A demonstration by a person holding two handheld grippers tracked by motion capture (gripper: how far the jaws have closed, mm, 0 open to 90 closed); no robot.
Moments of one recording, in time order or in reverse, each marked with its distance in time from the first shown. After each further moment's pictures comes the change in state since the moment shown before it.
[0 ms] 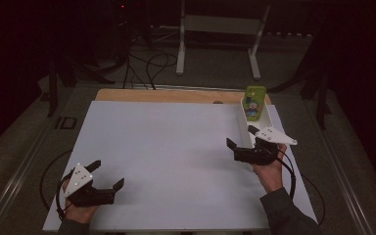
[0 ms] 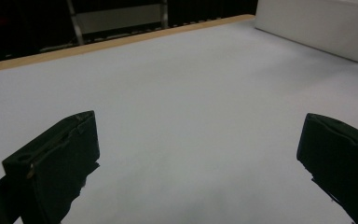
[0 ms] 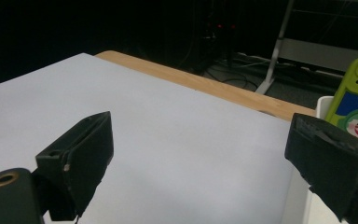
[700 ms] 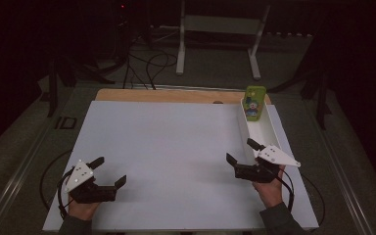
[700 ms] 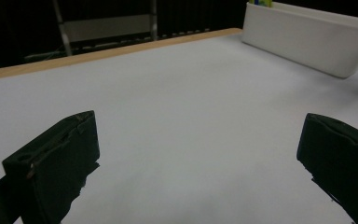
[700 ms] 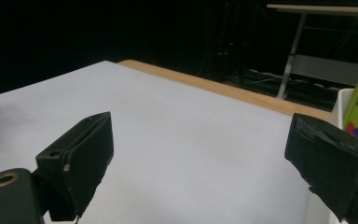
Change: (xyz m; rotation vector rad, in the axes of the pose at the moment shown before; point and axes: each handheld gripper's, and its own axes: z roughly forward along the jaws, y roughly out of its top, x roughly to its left) left arm 0.002 0.007 0.006 -0.044 -0.055 -0.021; right arm 0.016 -0.036 -0.022 -0.090 0.052 -0.006
